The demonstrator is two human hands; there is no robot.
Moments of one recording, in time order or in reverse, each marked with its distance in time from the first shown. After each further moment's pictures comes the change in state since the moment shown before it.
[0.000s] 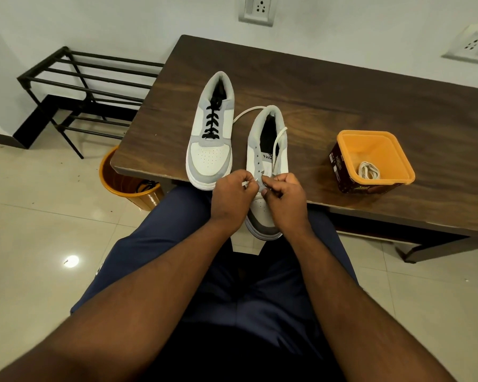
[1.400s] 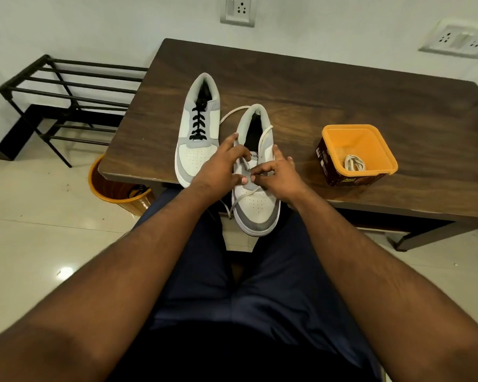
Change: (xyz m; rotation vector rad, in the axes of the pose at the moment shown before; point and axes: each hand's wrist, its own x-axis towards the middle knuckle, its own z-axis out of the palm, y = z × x) left_hand 0.048 0.008 -0.028 0.190 -0.377 0.270; right_hand 0.044 -0.011 -0.033 -0.137 -0.373 0.213
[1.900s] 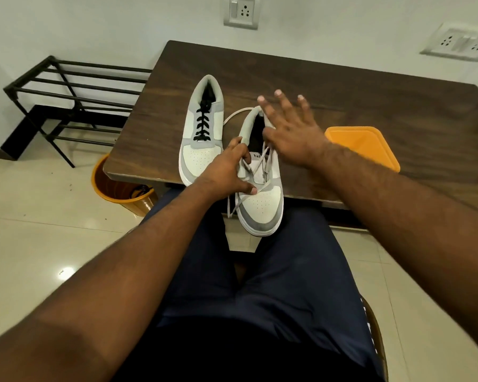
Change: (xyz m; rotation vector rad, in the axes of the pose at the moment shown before) left_hand 0.000 0.005 -0.007 -0.042 -0.084 0.010; right_hand 0.037 -0.029 -0.062 -1.173 0.121 -0.566
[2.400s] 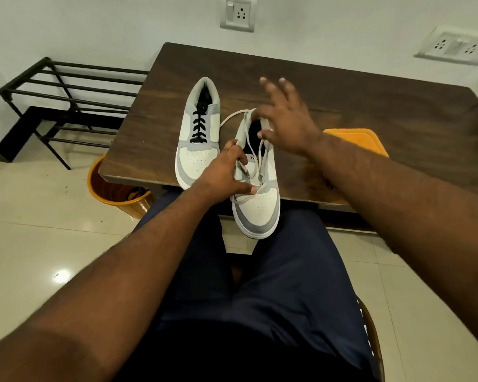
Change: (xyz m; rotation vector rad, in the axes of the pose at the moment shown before) left_hand 0.002 -0.006 0.007 -0.053 0.033 -0.016; right_hand 0.021 0.010 -0.015 0.351 0.092 0.144
